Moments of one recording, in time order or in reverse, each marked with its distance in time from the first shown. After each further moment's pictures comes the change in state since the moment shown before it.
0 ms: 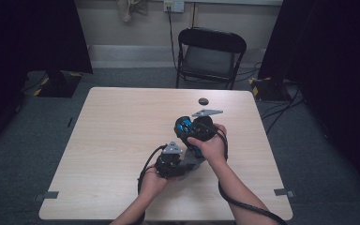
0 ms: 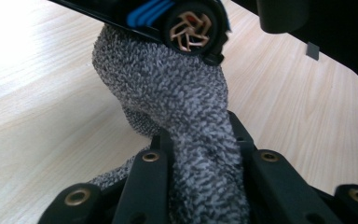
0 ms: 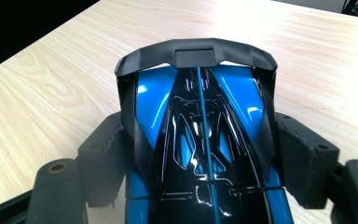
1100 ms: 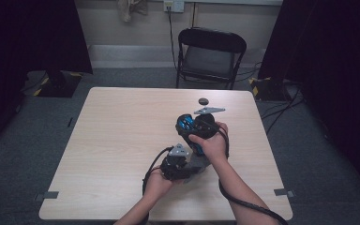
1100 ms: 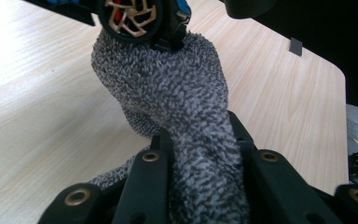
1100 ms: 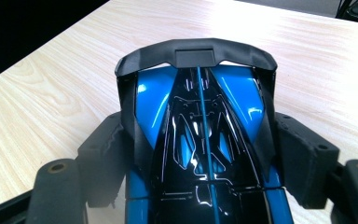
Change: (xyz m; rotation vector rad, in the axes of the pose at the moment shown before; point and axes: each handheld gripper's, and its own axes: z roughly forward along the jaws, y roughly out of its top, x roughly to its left) left arm -0.011 0.003 0.012 0.010 -0.040 0.024; right arm -0.005 0.004 -0.003 -0.010 -0.004 0.024
